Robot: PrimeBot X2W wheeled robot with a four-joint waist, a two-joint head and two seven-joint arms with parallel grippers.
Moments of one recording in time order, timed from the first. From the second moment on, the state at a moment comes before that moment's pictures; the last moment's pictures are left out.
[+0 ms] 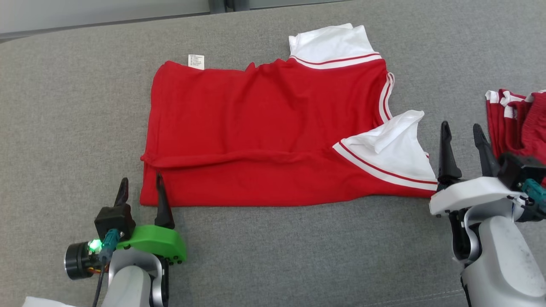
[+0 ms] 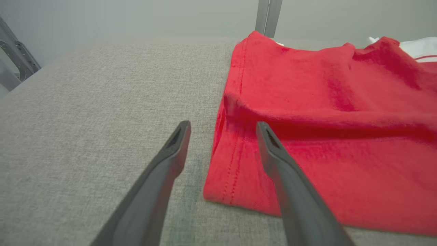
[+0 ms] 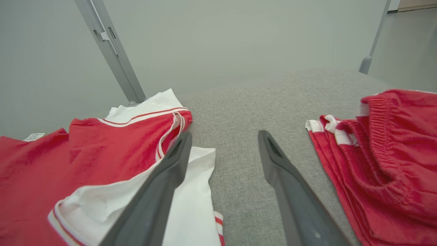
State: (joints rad) left arm -0.26 0.05 -0.10 0.47 -0.20 0.11 -0.26; right arm -0.35 -0.07 -0.12 0.40 0.21 0.13 -0.26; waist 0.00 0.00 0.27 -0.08
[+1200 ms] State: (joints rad) left arm -0.26 0.05 -0.17 0.58 -0.26 0.10 -0.27; right arm -0.29 -0.11 0.02 0.59 0.32 0.13 -0.27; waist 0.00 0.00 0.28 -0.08
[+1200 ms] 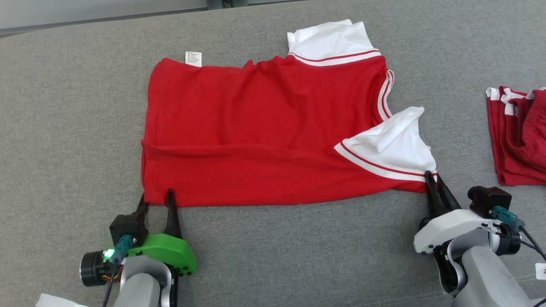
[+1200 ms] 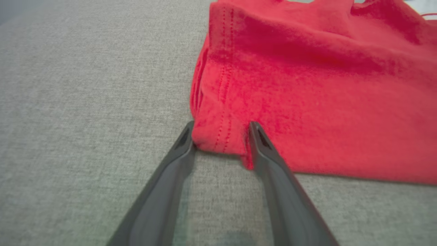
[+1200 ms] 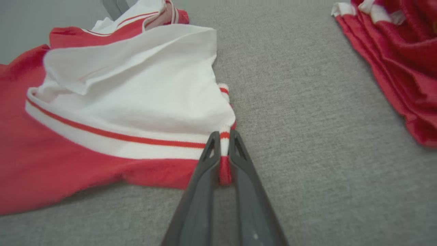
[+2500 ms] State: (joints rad) left arm -0.01 0.05 -0.23 0.54 -0.33 0.10 -0.26; right arm -0.07 -0.16 0.04 0.51 0.38 0.13 -0.26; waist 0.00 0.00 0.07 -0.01
